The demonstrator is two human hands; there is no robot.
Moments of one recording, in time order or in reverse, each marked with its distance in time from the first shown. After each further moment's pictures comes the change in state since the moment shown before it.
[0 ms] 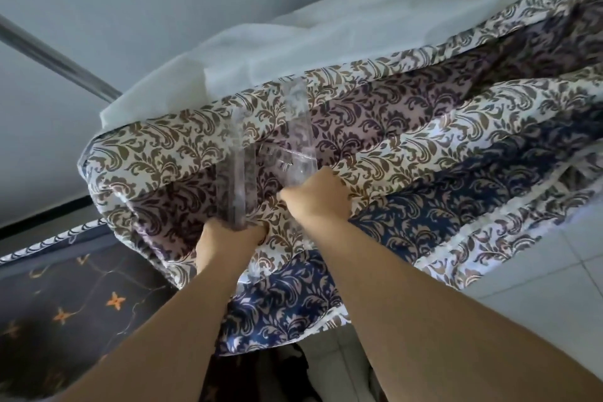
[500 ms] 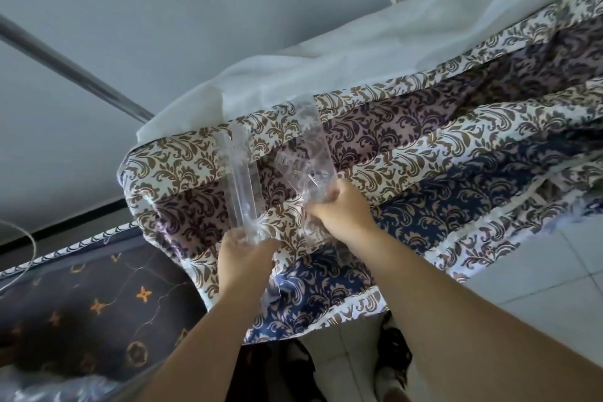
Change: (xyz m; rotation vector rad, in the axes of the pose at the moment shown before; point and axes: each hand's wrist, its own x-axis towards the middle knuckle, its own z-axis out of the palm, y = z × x) left_hand -0.072 0.014 -0.022 -0.385 -0.086 -0.010; right_hand -0.019 0.031 -0.056 0.276 -0.232 -0.202
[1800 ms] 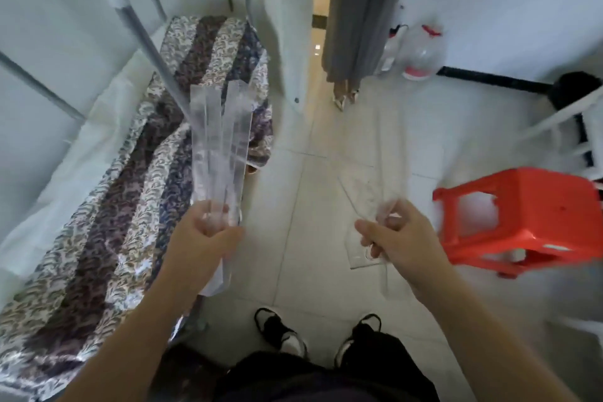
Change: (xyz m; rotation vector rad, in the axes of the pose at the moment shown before) left_hand -0.418 0.051 -0.076 0.491 -1.059 0.833; right_hand -0.654 0.107 -0.144 0.796 1.034 0.152
